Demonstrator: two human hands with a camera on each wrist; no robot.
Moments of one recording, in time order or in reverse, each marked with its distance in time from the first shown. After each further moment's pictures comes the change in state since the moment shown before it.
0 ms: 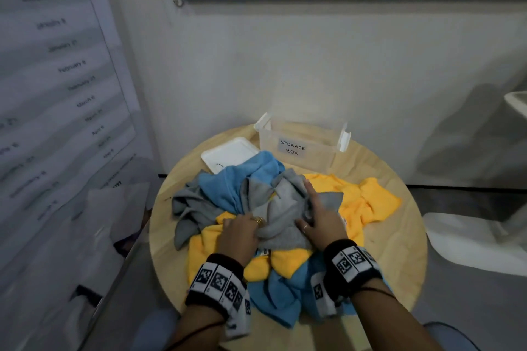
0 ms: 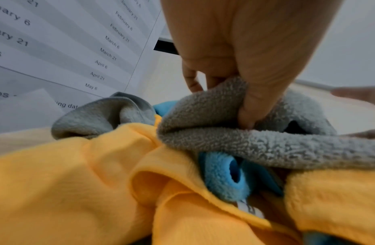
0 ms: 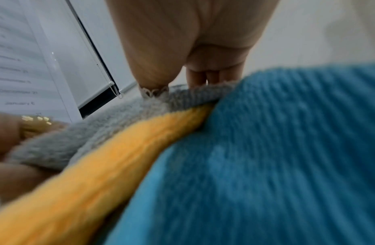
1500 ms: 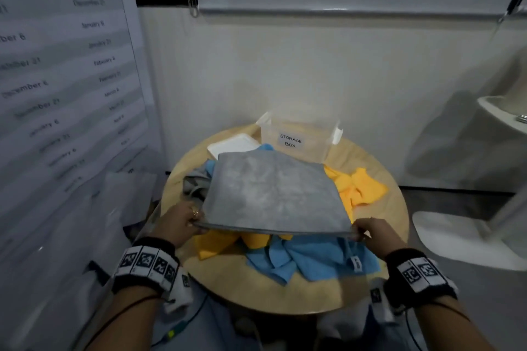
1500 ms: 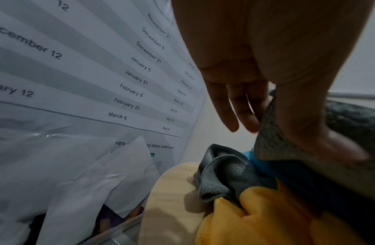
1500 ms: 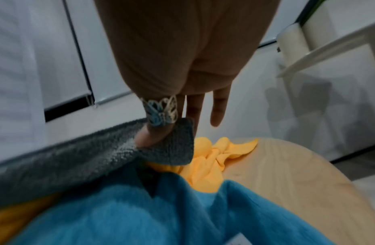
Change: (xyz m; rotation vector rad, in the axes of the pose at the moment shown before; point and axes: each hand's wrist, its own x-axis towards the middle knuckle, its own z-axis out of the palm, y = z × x) left_hand -0.098 -0.094 -0.057 -0.237 -0.004 -0.095; right_hand -0.101 0.079 -0.066 -0.114 -0.176 0.019
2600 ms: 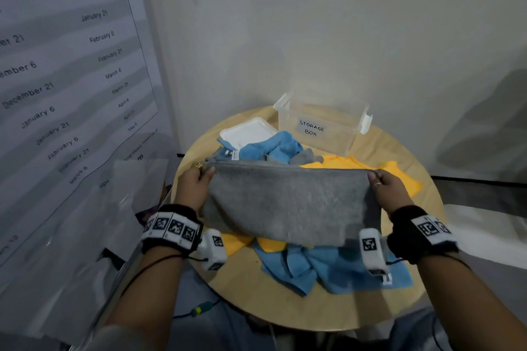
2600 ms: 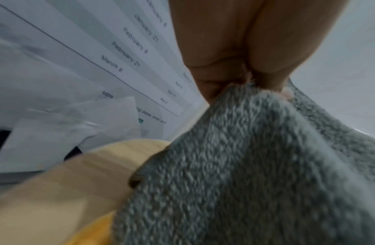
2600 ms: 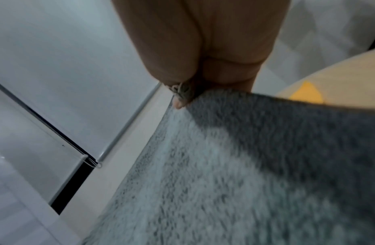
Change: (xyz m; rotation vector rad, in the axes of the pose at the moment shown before) left_hand 0.080 -0.002 -0.005 -0.432 0.357 -0.311; right_hand 0.104 -0.030 -0.015 0.613 0.282 0.222
